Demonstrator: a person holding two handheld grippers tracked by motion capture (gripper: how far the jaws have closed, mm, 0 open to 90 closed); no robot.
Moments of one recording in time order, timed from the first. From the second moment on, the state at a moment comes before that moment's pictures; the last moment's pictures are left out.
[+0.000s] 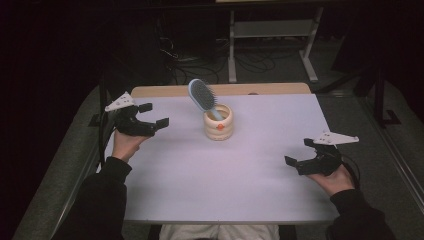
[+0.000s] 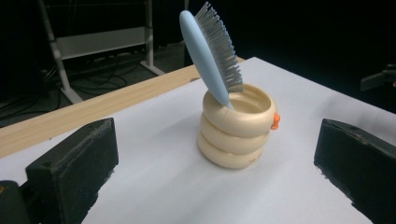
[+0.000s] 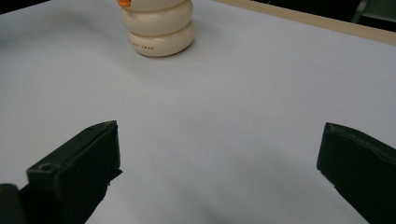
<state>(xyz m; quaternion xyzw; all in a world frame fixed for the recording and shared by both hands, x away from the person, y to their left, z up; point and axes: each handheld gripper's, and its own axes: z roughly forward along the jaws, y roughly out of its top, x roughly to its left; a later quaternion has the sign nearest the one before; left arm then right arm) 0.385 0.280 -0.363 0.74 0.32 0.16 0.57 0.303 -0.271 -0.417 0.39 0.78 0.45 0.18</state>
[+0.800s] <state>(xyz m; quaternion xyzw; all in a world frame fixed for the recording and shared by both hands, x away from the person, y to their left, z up) 0.360 0.334 -0.394 0.72 0.36 0.16 0.57 0.302 -0.270 -0.418 0.39 0.78 0.45 0.18</state>
